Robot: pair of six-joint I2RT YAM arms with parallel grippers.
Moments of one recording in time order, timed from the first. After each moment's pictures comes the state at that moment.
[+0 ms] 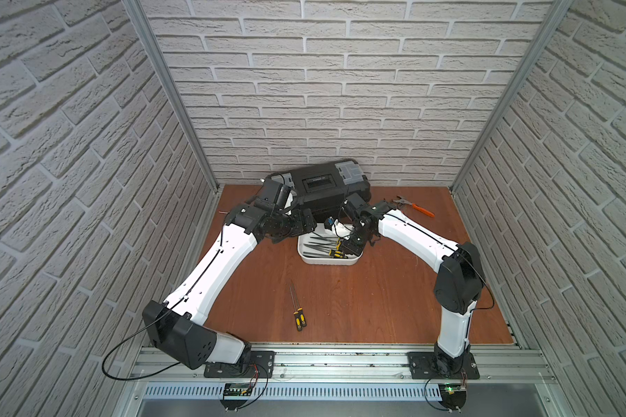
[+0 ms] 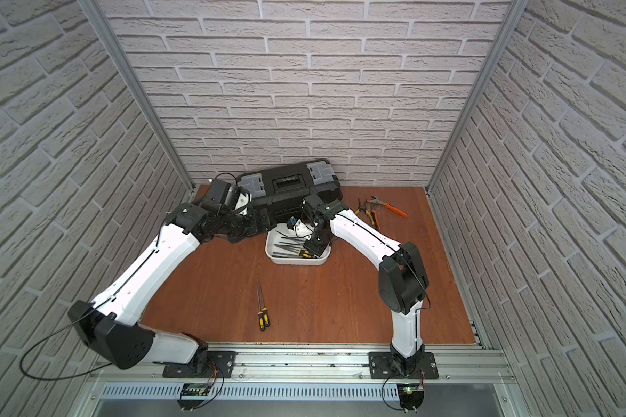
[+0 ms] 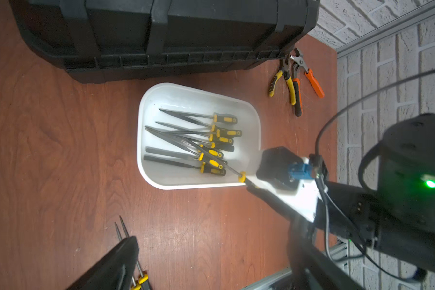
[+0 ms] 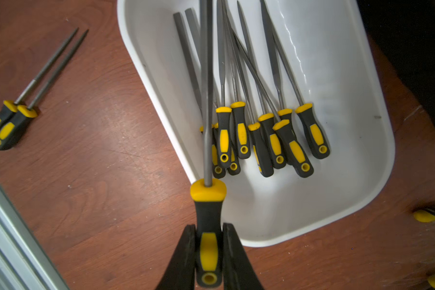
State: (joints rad) left arm -0.46 1.41 1.51 -1.01 0.19 -0.61; right arm 0.56 1.94 1.71 -1.10 -0.12 -0.46
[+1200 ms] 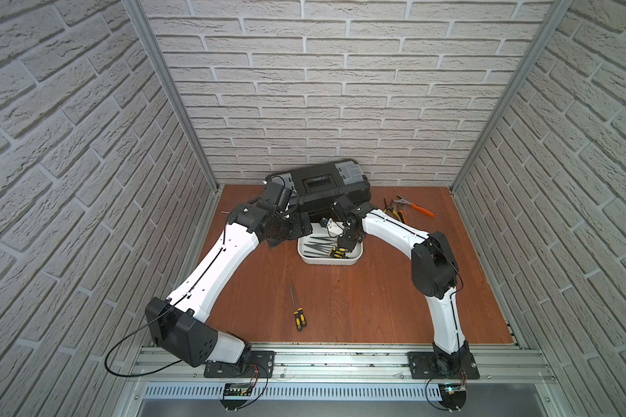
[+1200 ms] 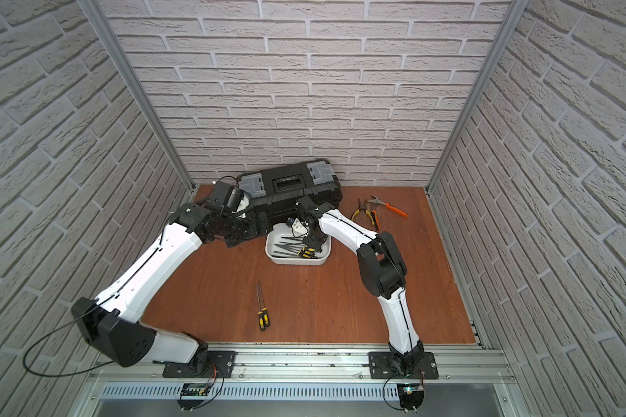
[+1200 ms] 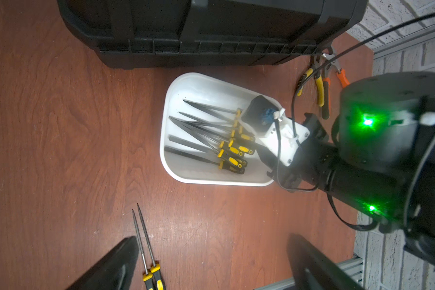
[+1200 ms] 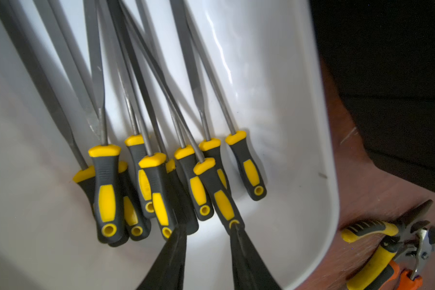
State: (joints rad) left arm -0.44 1.43 1.50 -1.06 0.14 -0.64; right arm 0.56 2.15 1.82 -0.96 0.14 -0.50
